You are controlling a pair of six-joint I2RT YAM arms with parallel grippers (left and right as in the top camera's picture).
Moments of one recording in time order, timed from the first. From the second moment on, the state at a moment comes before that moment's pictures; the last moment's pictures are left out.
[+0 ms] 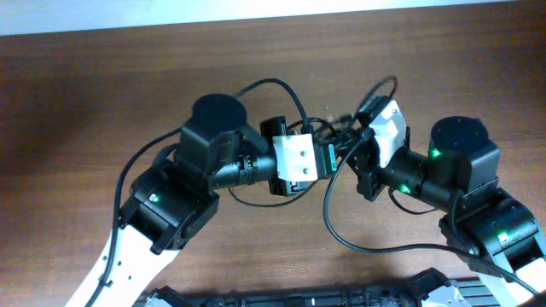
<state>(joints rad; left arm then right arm) -0.68 1.22 1.38 -0.52 0.64 0.62 0.38 0.91 1.14 -0.66 -0.45 -0.04</state>
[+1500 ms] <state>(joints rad) -0.69 1.23 1.38 -0.38 0.09 0.06 0.38 0.91 1.14 -0.64 -0.45 0.02</state>
